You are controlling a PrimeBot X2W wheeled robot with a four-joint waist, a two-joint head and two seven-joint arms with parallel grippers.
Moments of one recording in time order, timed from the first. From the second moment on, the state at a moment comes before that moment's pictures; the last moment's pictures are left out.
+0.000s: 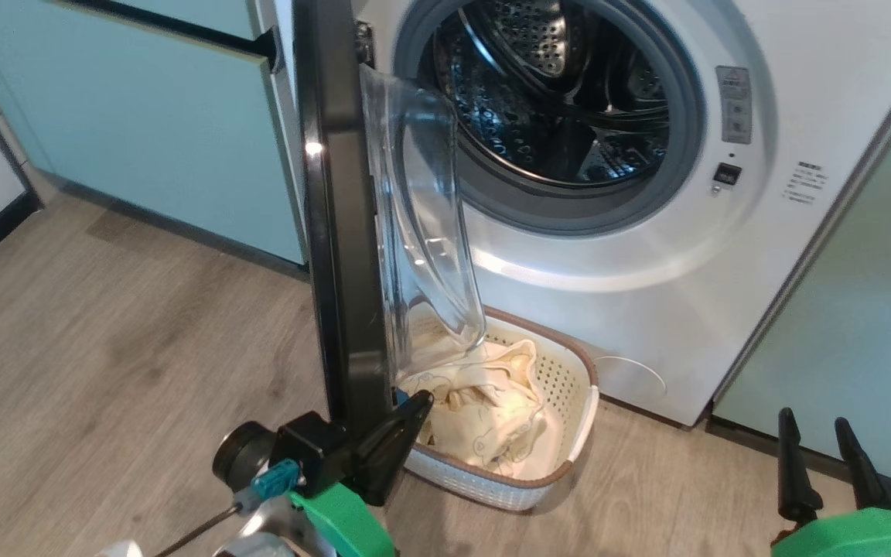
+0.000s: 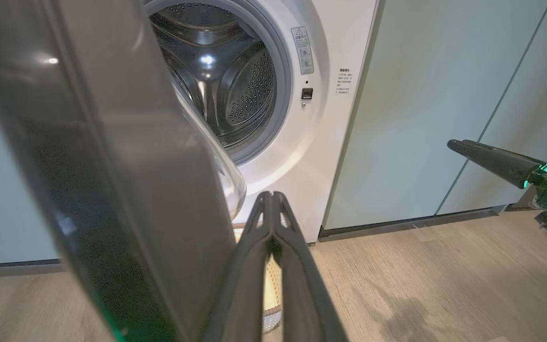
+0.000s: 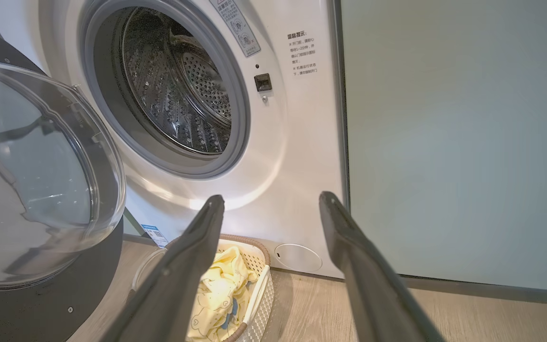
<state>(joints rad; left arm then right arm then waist) -0.17 0.39 -0.68 -0.08 -0.48 0.13 -0.15 0.02 -0.07 0.03 0.31 0.35 0.13 -0.25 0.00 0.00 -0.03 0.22</state>
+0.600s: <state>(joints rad) -0.17 0.42 -0.61 -0.04 -0.51 0.16 -0.17 0.02 -0.07 0.03 0.31 0.35 0.13 -0.25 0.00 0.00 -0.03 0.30</state>
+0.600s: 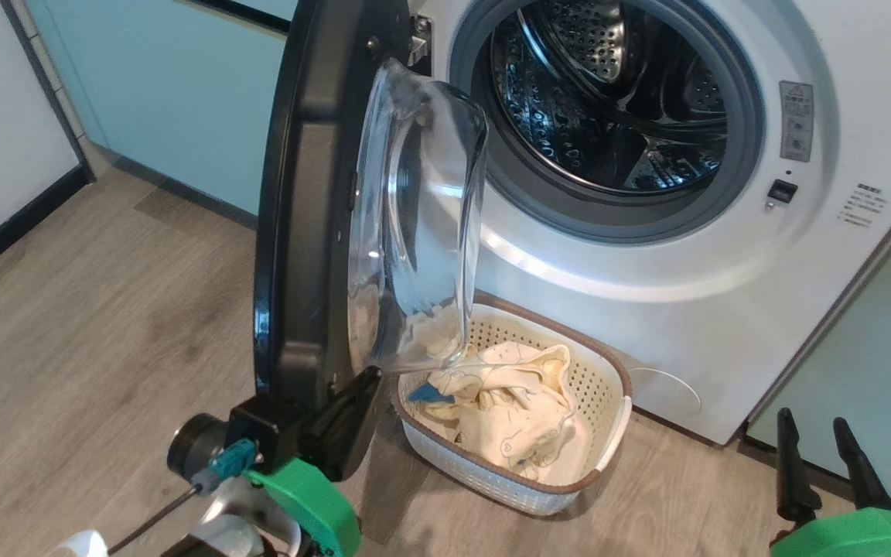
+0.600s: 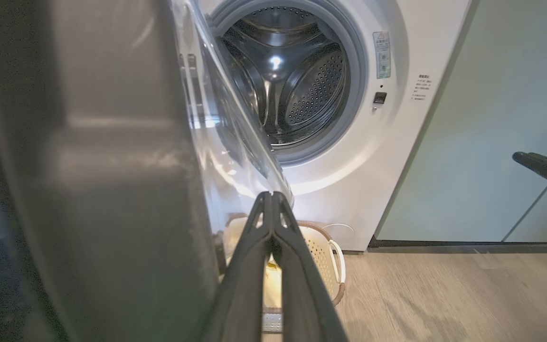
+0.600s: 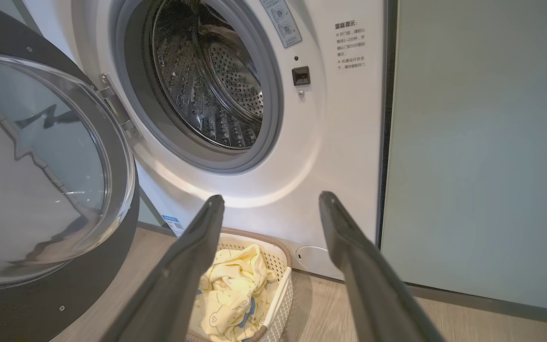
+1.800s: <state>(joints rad) -0.13 0.48 -0.48 0.01 -0.57 0.23 -0.21 0.02 -0.07 0.04 0.31 0.35 0.13 -0.25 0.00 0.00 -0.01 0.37</state>
